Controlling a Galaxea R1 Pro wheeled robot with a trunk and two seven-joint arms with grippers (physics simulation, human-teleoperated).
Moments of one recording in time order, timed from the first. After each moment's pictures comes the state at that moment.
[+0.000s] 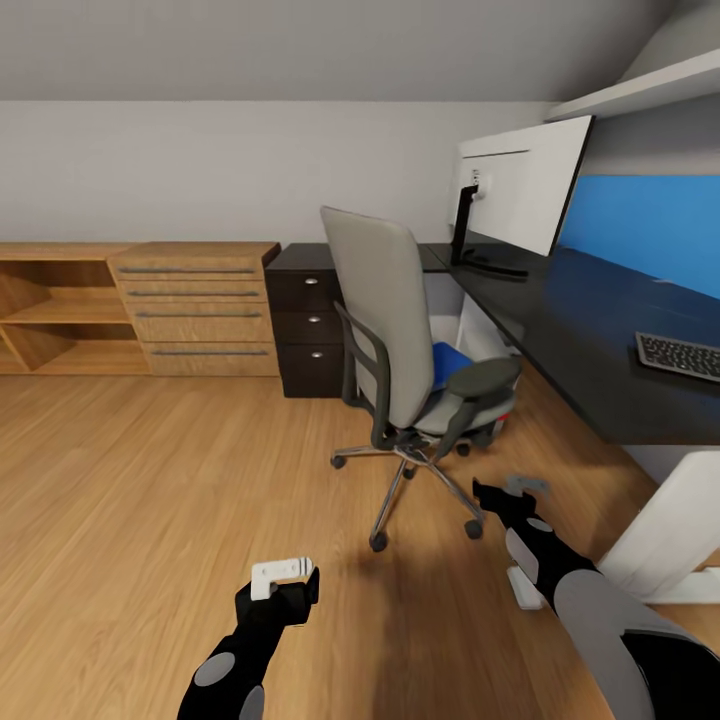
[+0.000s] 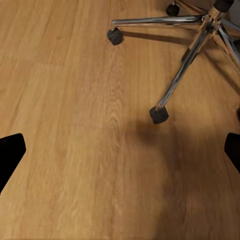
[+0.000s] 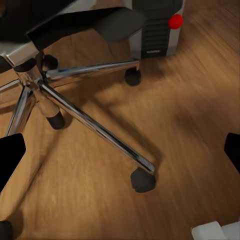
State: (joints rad) left arm 0.00 -0.17 -0.21 -1.62 0.10 0.48 0.23; right arm -0.85 -0.08 -0.07 -0.27 -0.14 -0.15 -0.03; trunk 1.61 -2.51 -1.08
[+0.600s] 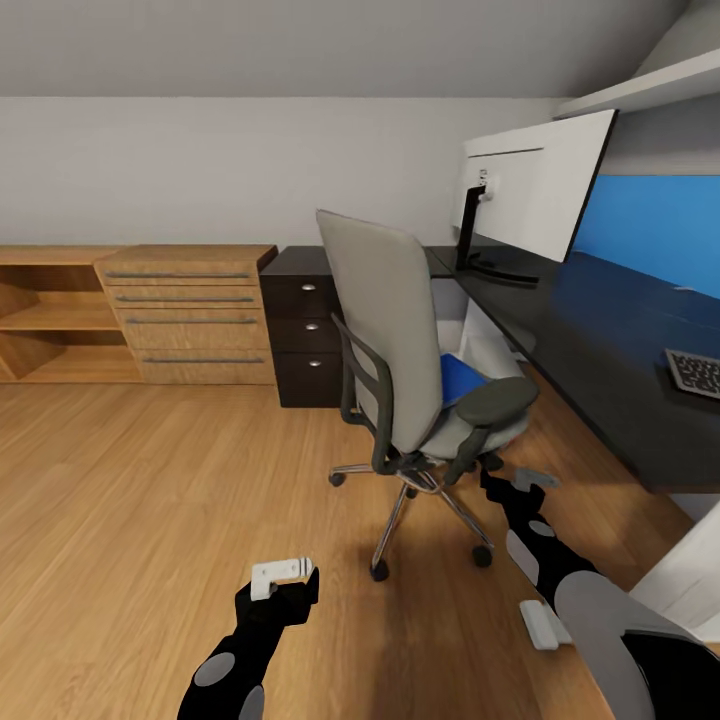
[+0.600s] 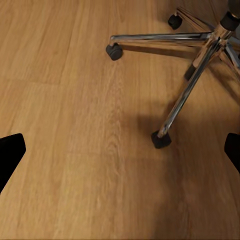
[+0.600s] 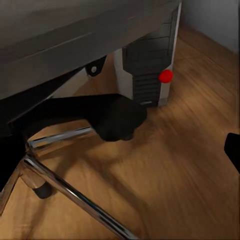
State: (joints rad) left arm 0.00 -0.17 -0.21 -1.62 0.10 0.48 0.23; right arm -0.85 -0.08 -0.07 -0.26 -0.14 -0.32 -0.09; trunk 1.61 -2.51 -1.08
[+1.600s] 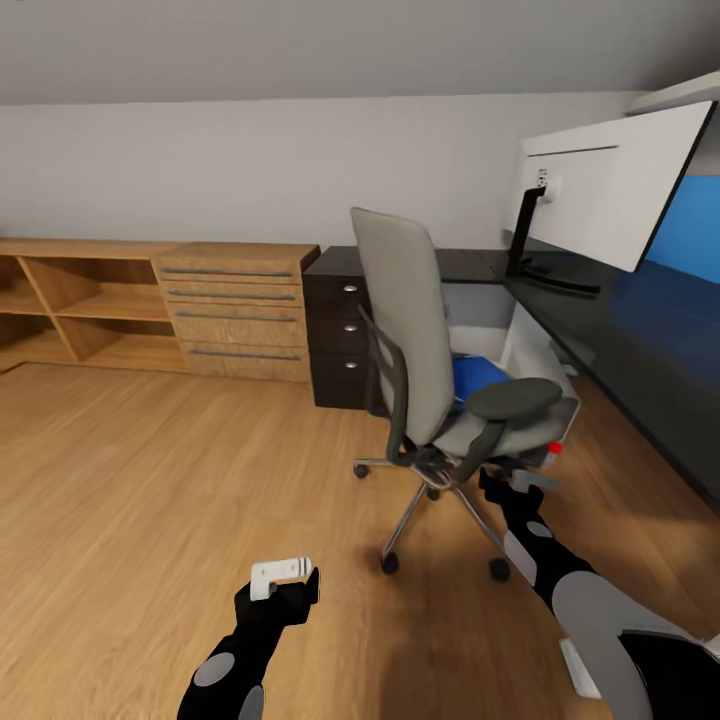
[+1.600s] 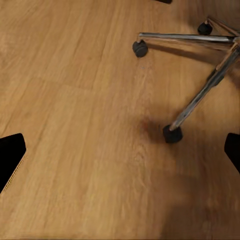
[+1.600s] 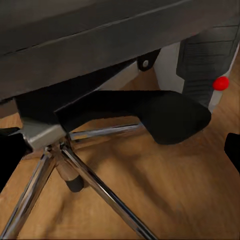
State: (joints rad) left arm 0.00 -0.17 -0.21 -1.62 0.10 0.48 0.23; right arm -0.85 -0.08 -0.07 -0.26 -0.15 -0.33 -0.10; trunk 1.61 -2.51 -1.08
